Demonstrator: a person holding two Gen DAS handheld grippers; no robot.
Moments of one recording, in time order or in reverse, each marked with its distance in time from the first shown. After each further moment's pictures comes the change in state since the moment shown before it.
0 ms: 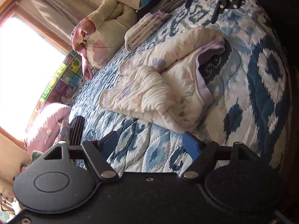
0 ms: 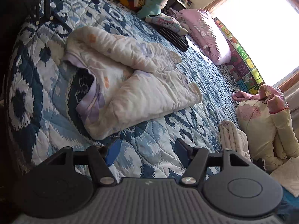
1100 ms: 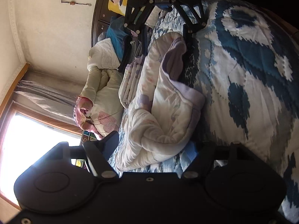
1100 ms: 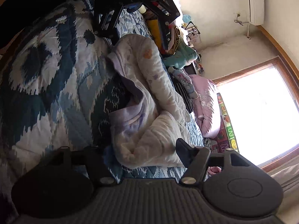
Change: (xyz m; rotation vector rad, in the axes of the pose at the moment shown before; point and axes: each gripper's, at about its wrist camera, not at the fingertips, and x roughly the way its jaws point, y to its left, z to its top) left arm 0.036 -0.025 -0.020 0.356 -0.365 0.135; right arm 0.028 0.062 -0.020 -0.377 -0.363 -0.170
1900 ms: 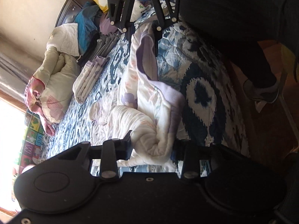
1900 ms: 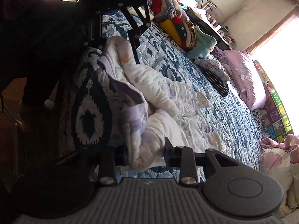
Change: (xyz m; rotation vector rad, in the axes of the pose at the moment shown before) left arm -0.059 0.080 0.070 -0.302 0.064 -0.466; right arm -0.077 -0.079 0.053 0.301 0.082 0.389
